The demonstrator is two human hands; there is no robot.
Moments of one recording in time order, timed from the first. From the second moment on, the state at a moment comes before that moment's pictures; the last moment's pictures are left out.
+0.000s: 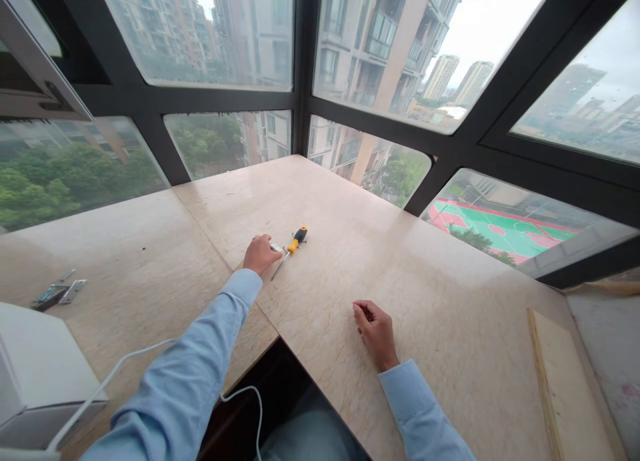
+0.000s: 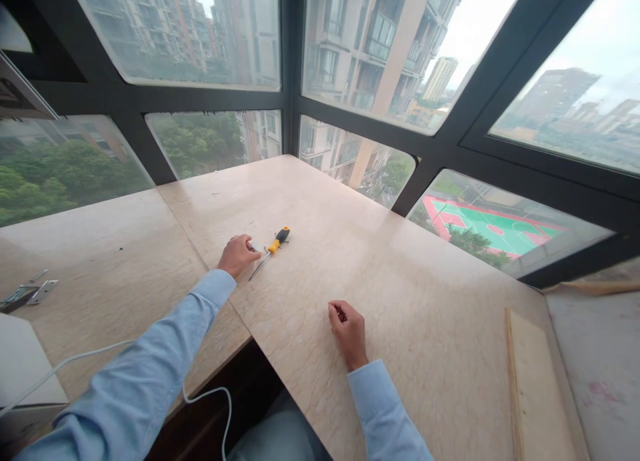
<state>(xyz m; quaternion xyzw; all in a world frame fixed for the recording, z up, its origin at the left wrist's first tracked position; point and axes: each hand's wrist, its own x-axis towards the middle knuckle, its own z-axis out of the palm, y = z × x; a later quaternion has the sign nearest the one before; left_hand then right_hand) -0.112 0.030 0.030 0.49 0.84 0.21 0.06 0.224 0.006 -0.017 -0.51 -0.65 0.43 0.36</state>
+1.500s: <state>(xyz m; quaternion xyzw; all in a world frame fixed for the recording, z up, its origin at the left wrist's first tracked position) 0.248 -0.072 0.071 0.21 0.24 0.49 0.81 0.384 -0.103 0.080 -0.52 -0.66 0.08 0.54</state>
